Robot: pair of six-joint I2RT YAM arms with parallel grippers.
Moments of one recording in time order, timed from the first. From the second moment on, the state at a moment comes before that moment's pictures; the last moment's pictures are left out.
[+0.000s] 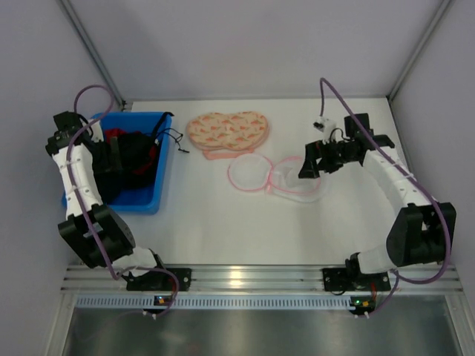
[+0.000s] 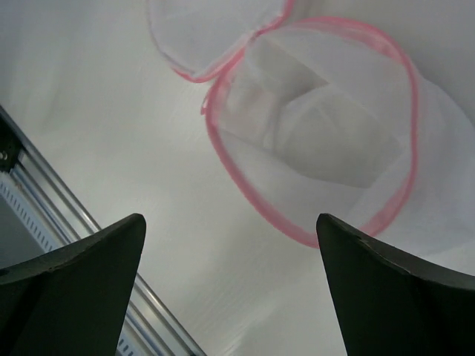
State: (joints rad) left arm 0.49 1.48 1.48 -1.06 0.03 0.24; right arm 0.10 1.44 1.17 -0.77 -0.65 -0.19
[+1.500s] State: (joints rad) left arm 0.57 1.56 1.66 -1.08 0.33 0.27; right arm 0.23 1.66 1.34 -0.65 -0.61 -0.15
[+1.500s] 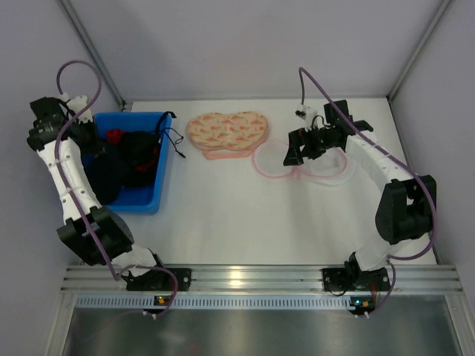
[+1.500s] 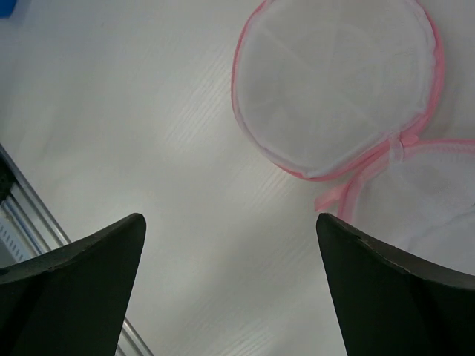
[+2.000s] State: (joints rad) left arm 0.01 1.43 1.79 -1.07 0.35 0.25; right arm 0.09 1.63 1.37 -0.77 -0.71 -0.15
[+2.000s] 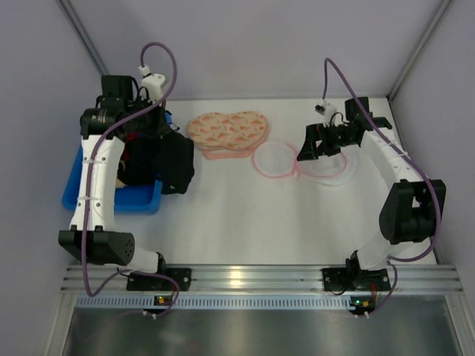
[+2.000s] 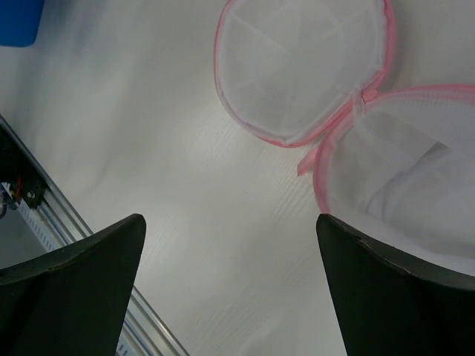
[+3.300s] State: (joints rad) left arm -0.50 1.55 1.22 -0.76 0.51 0.08; right arm 0.09 1.48 1.07 -0.85 -0.85 -0.24
